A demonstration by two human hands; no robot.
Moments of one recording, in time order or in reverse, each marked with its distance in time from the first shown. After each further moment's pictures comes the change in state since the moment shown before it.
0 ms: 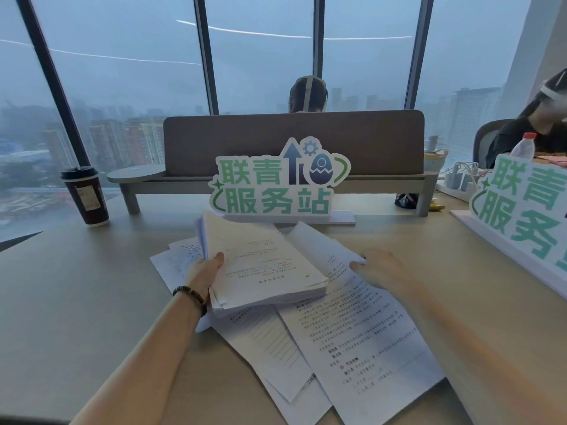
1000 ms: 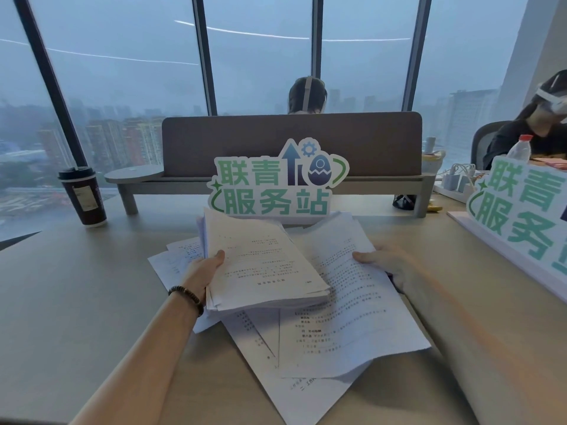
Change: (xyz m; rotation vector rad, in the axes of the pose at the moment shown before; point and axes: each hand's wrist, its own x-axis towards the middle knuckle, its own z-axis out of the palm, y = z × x) left_hand 0.004 0.004 0.000 -0.069 -0.072 -0.036; right_hand 0.009 0.016 -0.017 0.998 -0.227 0.238
